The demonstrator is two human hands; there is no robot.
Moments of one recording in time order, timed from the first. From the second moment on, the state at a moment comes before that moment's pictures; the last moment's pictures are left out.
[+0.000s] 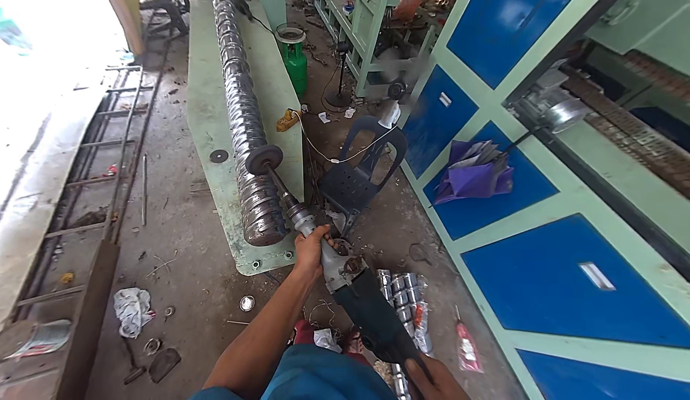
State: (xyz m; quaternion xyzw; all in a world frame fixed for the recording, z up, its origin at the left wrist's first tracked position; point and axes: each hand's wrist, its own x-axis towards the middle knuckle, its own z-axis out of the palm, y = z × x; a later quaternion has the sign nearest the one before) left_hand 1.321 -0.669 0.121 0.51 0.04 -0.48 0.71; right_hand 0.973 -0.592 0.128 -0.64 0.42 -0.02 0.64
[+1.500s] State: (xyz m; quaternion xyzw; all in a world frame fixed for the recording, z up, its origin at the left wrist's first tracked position) left_hand 1.322 -0.661 0.121 0.54 0.04 -0.47 0.70; right_hand 0.976 -0.583 0.118 -0.62 0.42 -0.02 0.67
